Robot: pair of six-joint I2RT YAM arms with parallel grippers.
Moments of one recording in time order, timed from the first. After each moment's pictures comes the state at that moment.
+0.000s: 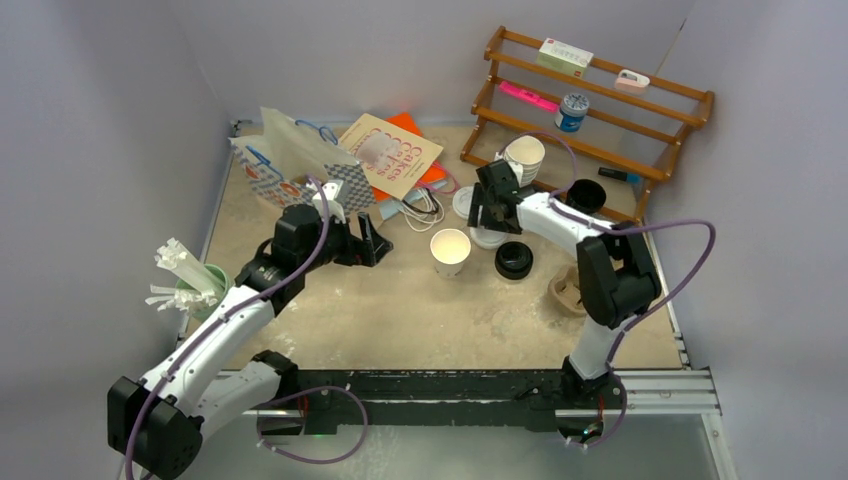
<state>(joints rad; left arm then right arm) -0.45 0.94 0.73 -0.23 0.23 -0.44 0.44 1.81 1.22 -0.45 0.27 0.55</state>
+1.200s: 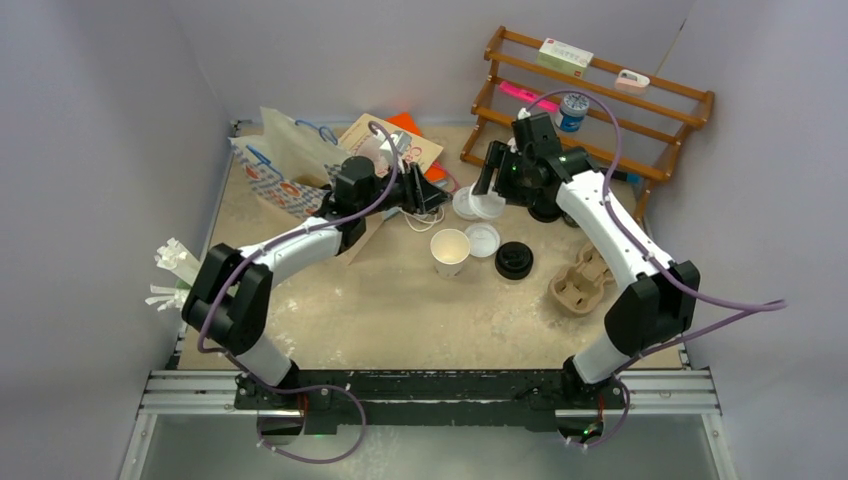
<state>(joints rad) -0.52 1.61 1.01 0.48 0.54 -0.62 0.37 1.59 1.55 -0.86 -0.05 0.59</state>
